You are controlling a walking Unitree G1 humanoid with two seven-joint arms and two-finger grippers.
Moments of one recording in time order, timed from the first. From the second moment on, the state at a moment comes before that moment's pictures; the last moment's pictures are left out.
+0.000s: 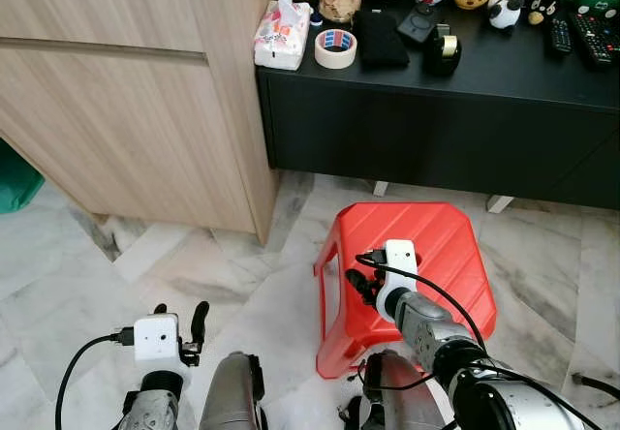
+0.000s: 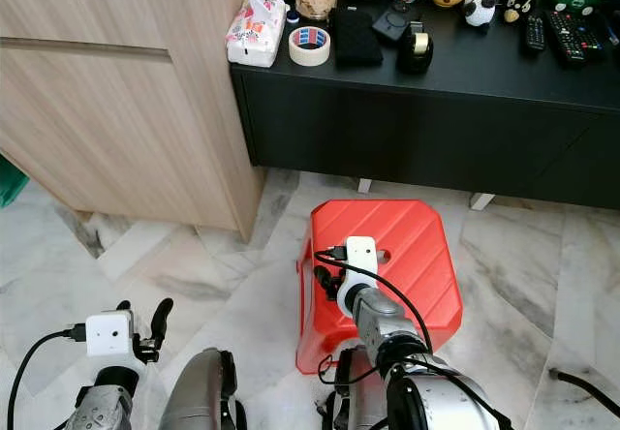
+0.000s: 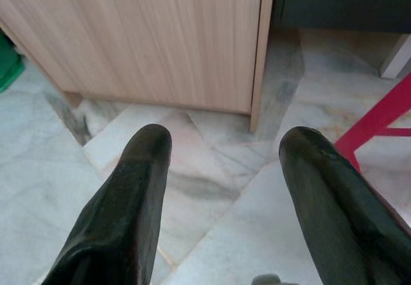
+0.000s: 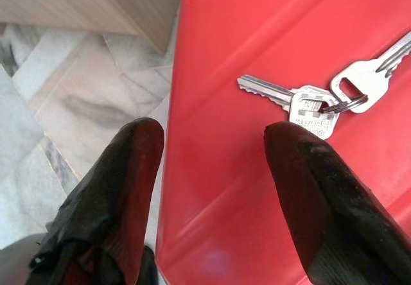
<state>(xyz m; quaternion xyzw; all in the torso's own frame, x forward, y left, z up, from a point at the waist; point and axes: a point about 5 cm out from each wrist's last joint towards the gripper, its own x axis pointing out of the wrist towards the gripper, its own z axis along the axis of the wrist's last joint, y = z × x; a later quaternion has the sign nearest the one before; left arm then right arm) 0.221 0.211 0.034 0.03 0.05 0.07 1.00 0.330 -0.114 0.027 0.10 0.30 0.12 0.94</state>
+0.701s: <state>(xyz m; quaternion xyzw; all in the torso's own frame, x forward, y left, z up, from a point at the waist) 0.224 0.212 0.038 0.04 0.05 0.06 1.00 0.321 -0.121 0.017 0.13 0.29 0.10 0.94</state>
